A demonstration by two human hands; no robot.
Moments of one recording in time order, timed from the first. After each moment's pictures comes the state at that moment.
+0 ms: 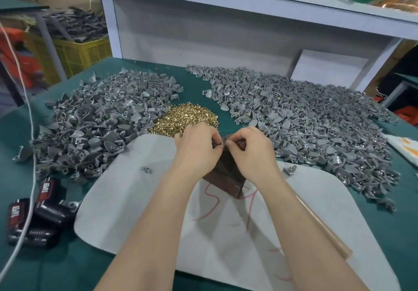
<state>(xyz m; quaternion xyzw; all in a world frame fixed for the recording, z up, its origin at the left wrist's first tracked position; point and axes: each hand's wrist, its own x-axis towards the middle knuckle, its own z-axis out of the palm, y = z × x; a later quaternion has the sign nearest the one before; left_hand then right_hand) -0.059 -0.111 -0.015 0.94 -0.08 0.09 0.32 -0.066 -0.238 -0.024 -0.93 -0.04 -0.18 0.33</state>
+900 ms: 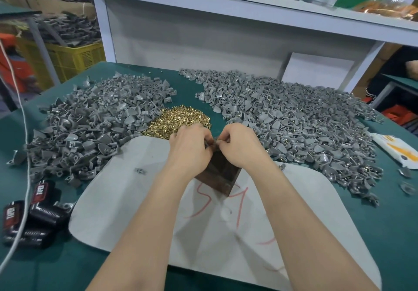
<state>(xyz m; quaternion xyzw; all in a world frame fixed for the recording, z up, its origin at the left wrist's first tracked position) -0.061 -0.114 -0.013 0.95 -0.09 0.09 0.29 -0.059 -0.231 0.007 -0.97 -0.02 -0.04 0.22</state>
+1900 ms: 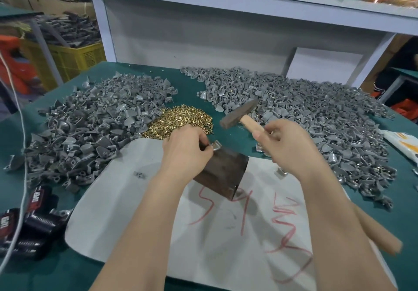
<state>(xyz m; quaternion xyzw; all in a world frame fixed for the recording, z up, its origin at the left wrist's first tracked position) -0.061 -0.106 -0.012 0.94 -0.06 0.08 0.33 -0.081 -0.290 0.019 -0.95 0.05 -0.12 0.29</state>
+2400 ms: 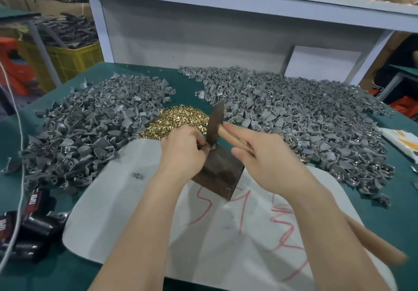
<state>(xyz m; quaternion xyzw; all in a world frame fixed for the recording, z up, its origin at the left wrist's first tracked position) -0.062 -0.108 -0.015 0.92 -0.04 0.10 0.38 -0.106 -0.266 0.022 -0.96 -0.16 -0.09 0.21</state>
